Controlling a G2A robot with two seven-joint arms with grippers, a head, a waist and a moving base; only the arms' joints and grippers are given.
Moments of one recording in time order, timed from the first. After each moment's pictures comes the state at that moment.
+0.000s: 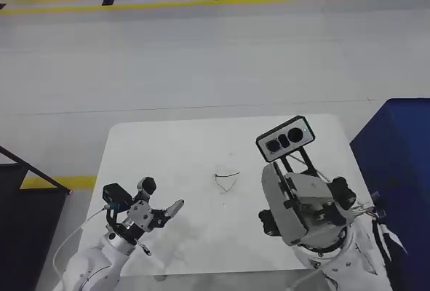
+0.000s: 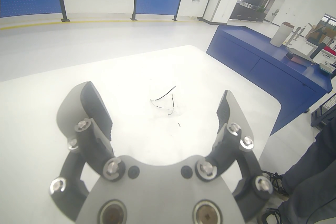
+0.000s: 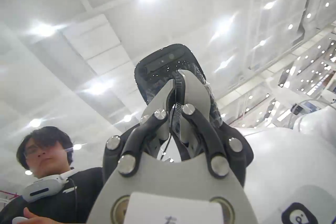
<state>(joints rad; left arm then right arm) 1.70 -1.09 -1.43 -1.96 0.95 -0.42 0.02 -1.15 -1.17 1.04 -2.33 1.36 -0.13 0.62</state>
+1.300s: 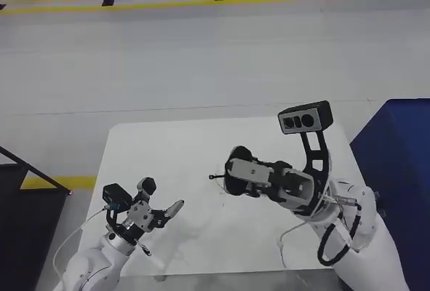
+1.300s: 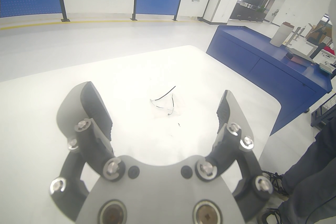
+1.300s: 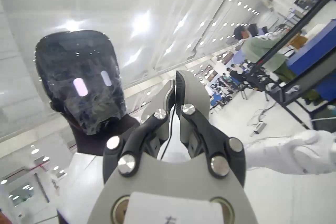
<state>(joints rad) 1.70 -1.09 -1.43 -1.96 0.95 -0.42 0.02 -1.15 -1.17 1.22 -2.12 0.74 -0.19 0.73</state>
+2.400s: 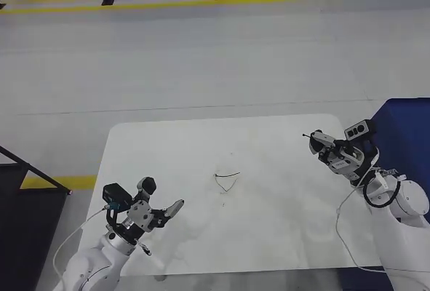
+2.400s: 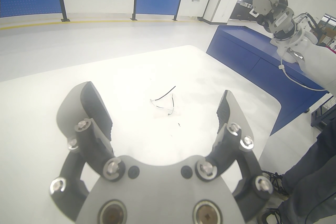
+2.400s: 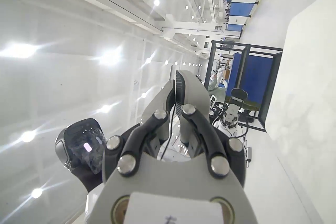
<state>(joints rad) 1.70 -1.09 -1.43 -1.96 0.95 -0.42 0.02 -1.32 -1.10 1.70 -1.62 0.78 0.00 1.01</state>
